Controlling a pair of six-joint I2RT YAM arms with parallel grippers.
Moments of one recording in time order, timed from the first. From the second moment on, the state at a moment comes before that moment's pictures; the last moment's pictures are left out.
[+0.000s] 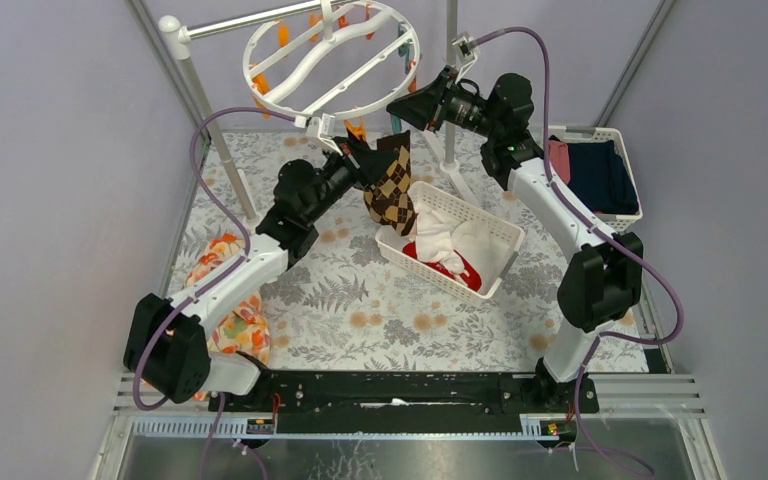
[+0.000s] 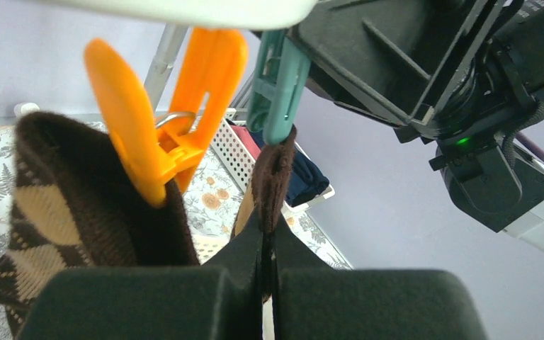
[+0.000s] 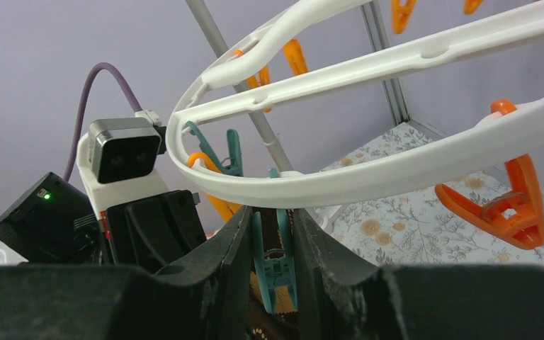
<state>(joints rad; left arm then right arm) -0.51 1.36 1.01 0.52 0.20 -0.66 0.38 1.77 1.64 0.40 -0.80 0.64</state>
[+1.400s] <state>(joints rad) -0.45 1.43 1.01 0.60 0.37 -0.81 0.39 1.77 1.62 0.45 -0.81 0.69</state>
